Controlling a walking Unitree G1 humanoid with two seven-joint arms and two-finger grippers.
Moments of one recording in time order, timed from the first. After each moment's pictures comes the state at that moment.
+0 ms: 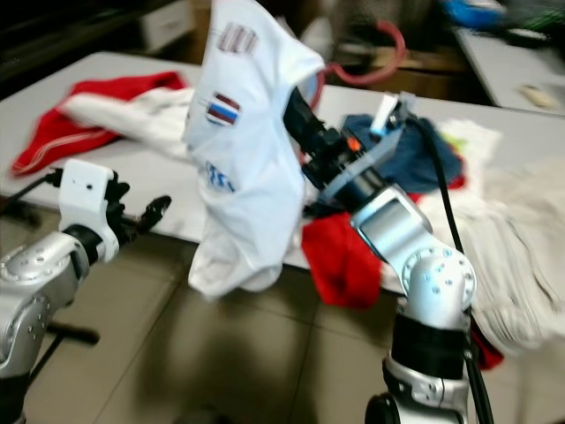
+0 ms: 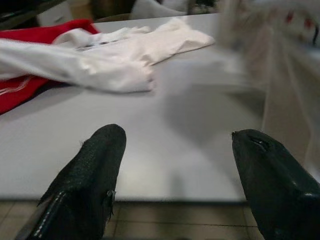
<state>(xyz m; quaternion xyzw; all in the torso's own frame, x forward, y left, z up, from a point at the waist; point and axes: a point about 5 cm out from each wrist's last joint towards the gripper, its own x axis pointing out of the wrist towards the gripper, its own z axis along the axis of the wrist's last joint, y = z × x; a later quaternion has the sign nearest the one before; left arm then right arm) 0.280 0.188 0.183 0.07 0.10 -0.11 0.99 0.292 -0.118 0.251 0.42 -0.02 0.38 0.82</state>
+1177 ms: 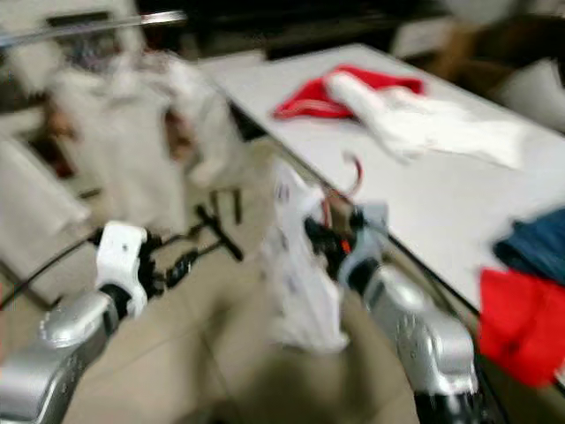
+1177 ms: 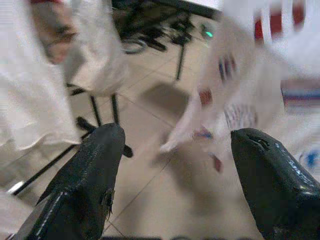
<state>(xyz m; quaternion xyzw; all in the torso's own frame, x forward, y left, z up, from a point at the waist) 0.246 0.161 0.119 0.03 0.14 -0.16 0.98 0.274 -0.153 0.116 0.17 0.16 0.21 0.95</state>
